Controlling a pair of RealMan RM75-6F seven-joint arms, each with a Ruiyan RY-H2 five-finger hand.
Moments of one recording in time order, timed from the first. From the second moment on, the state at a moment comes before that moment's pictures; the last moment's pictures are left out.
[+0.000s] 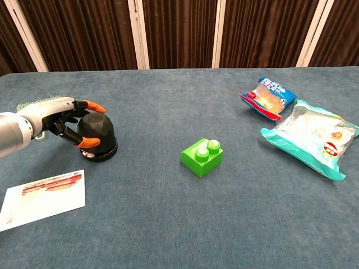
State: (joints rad) left arm -0.63 -1.61 -0.27 -1.54 0.78 0.97 0.19; right arm 0.15 -1.11 0.05 -1.52 -1.54 1.40 0.30
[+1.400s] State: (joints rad) left arm -0.75 -1.82 -0.33 -1.25 0.92 0.84 0.00; right arm 0.14 -1.12 0.05 -1.49 -1.54 1.42 0.34
